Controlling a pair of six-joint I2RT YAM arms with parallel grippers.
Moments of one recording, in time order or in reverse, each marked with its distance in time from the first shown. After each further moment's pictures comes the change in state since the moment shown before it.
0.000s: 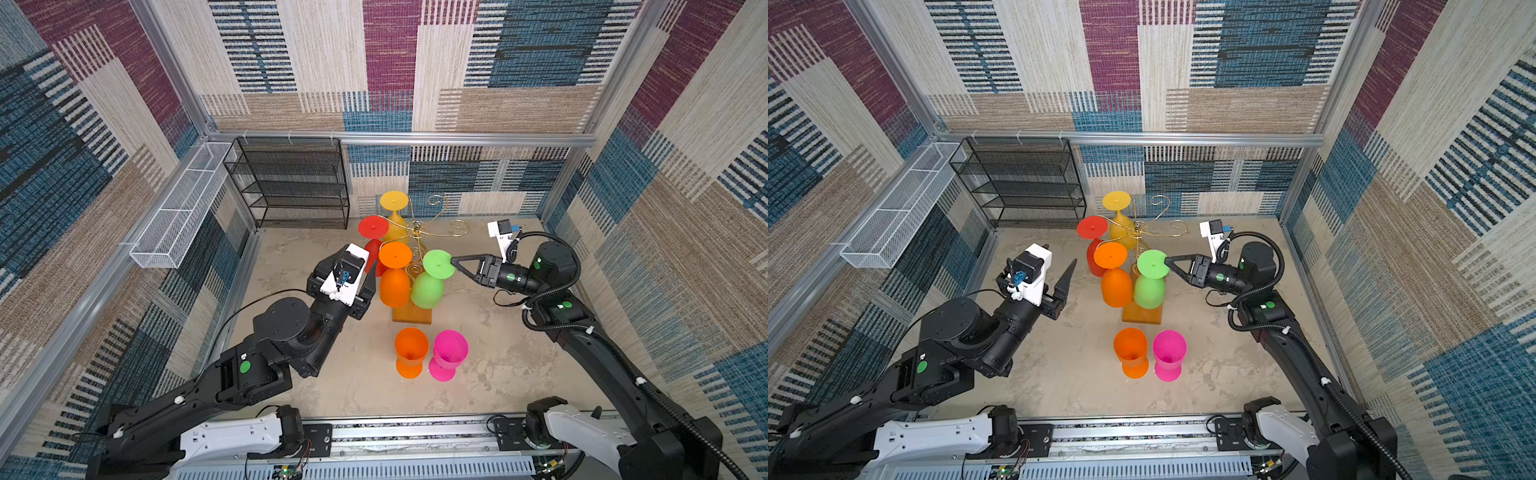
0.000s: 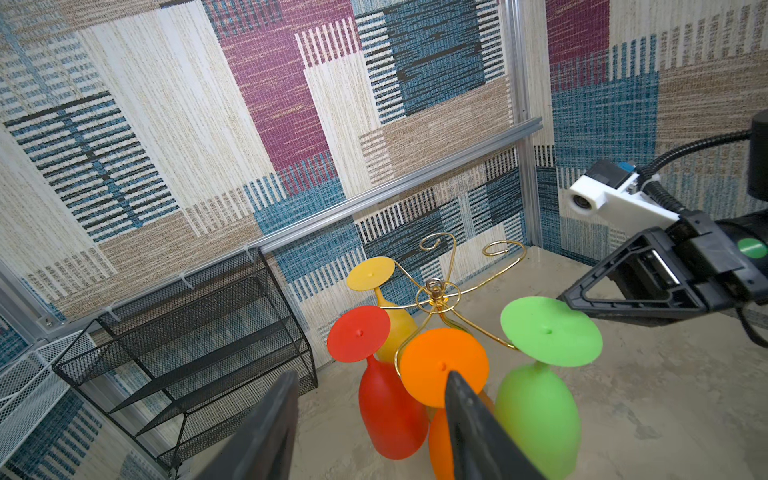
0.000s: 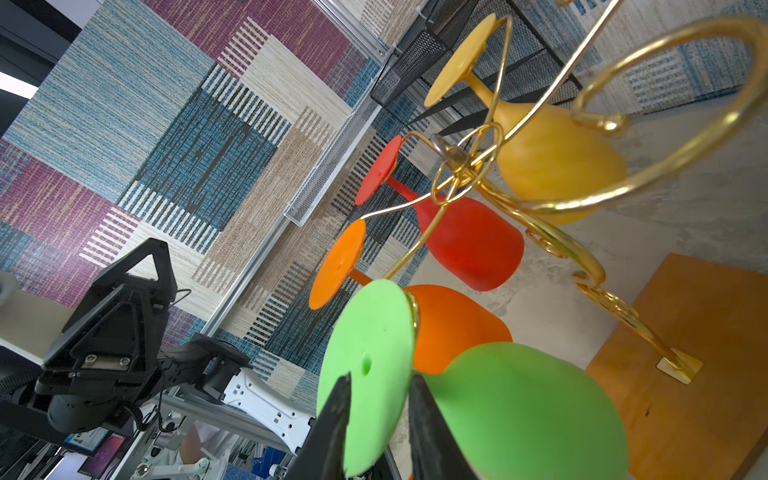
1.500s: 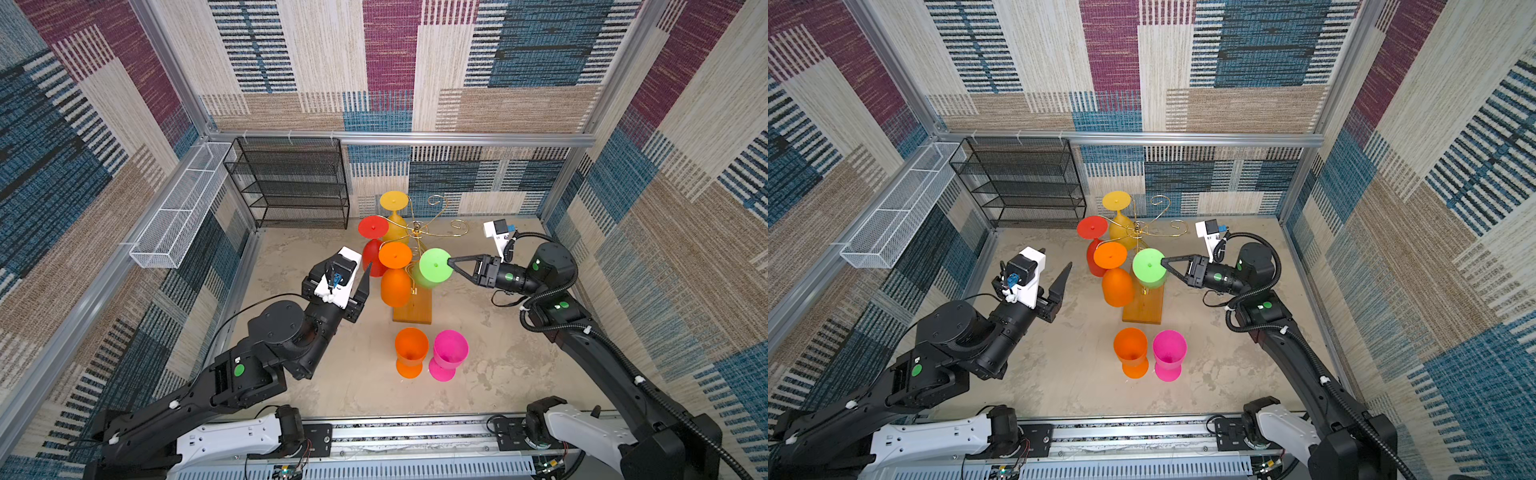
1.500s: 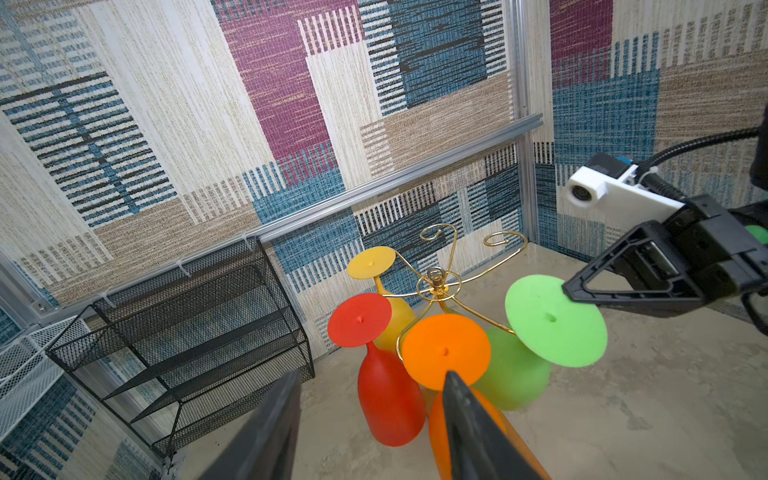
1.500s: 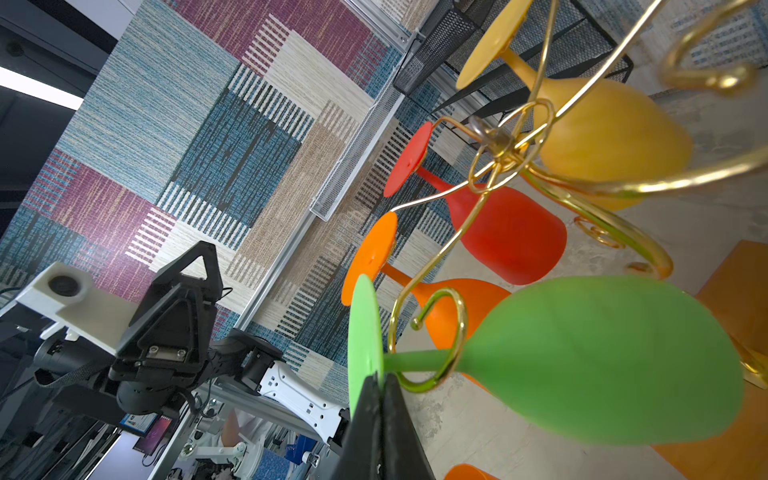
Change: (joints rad) left arm 0.021 -0.044 -0.035 -0.028 0.023 -0.037; right arm 0.029 0.005 -0.004 0.077 -0.041 0.116
